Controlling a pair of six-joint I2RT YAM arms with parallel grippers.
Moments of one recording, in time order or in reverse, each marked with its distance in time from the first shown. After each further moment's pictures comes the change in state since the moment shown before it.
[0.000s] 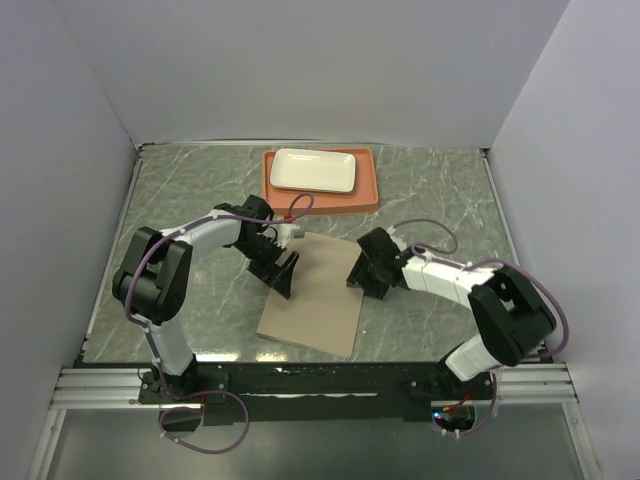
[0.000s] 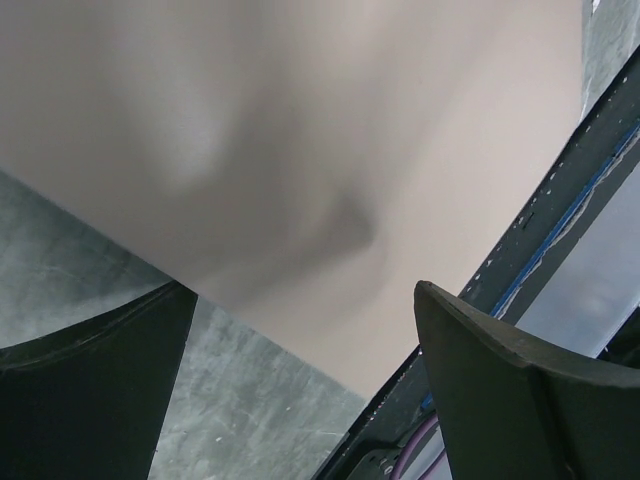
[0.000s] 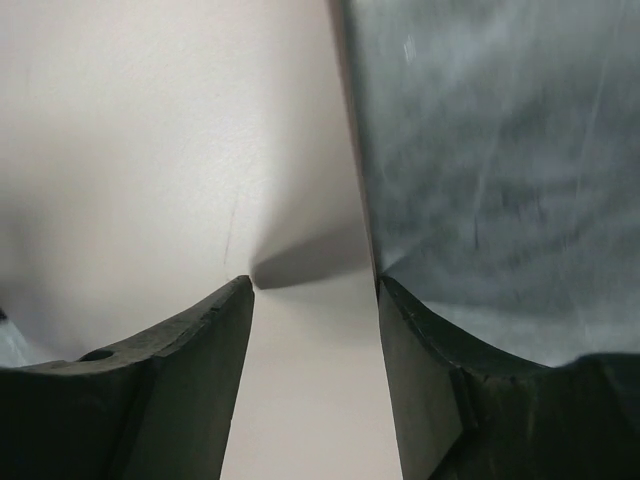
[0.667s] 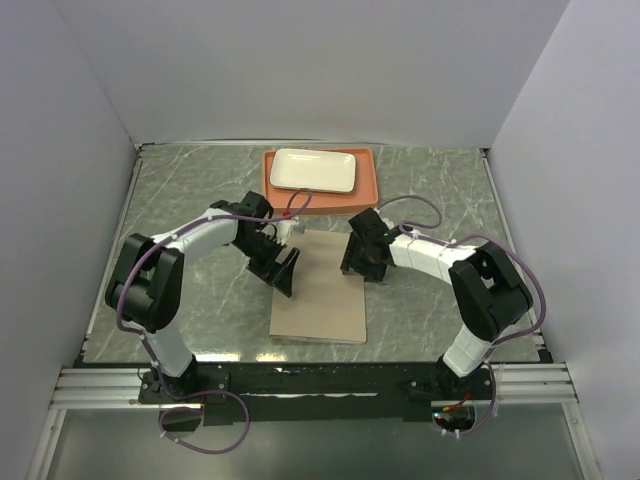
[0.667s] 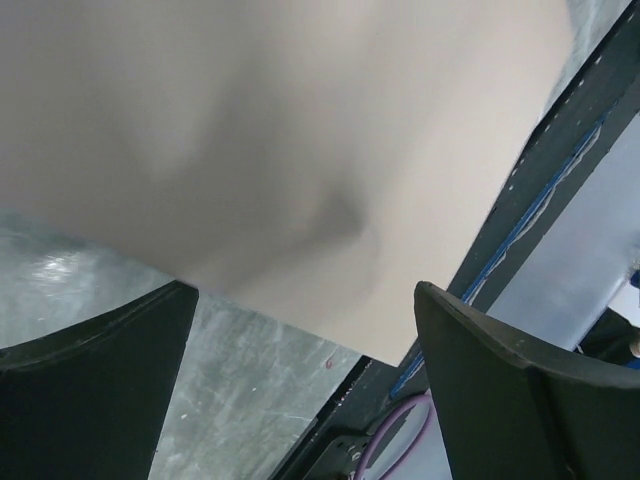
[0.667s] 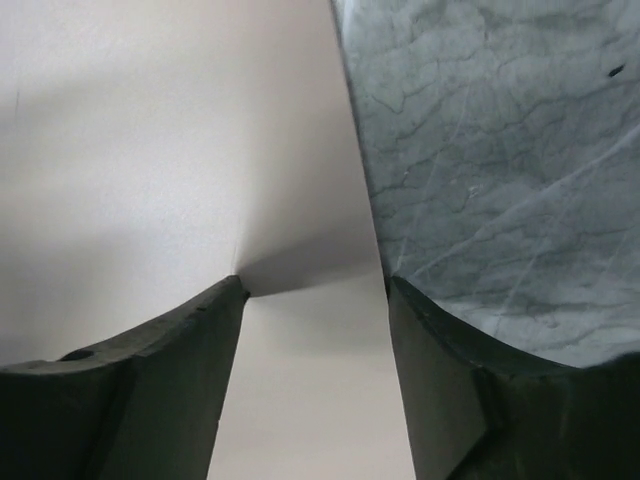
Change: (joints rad) left arm -0.006 -0.049 0.004 -0.053 0.008 -0.051; right arm -0.042 0.192 0.233 -0.095 0.006 -0.216
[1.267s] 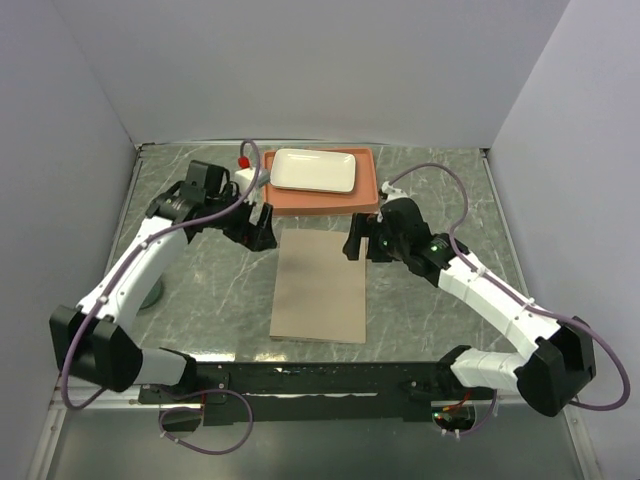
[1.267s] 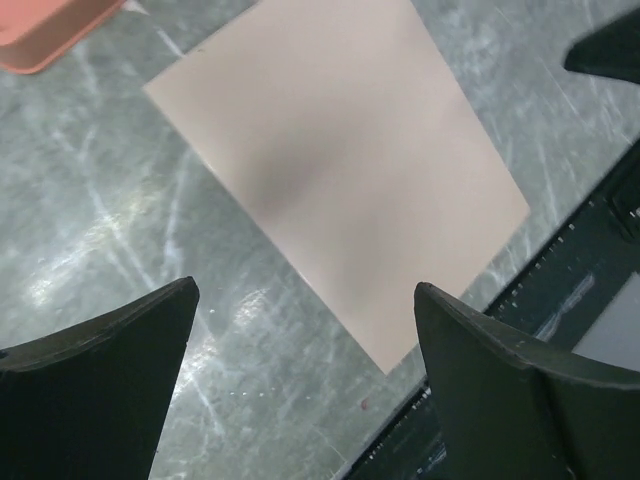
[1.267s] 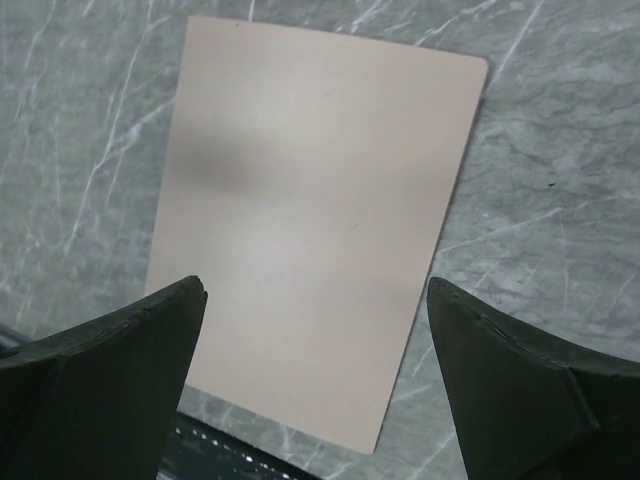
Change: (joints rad) left arm 0.112 -0.375 0.122 0.066 -0.127 -0.114; right arm 0.018 -0.478 -0.003 -0.039 -0.017 -0.338
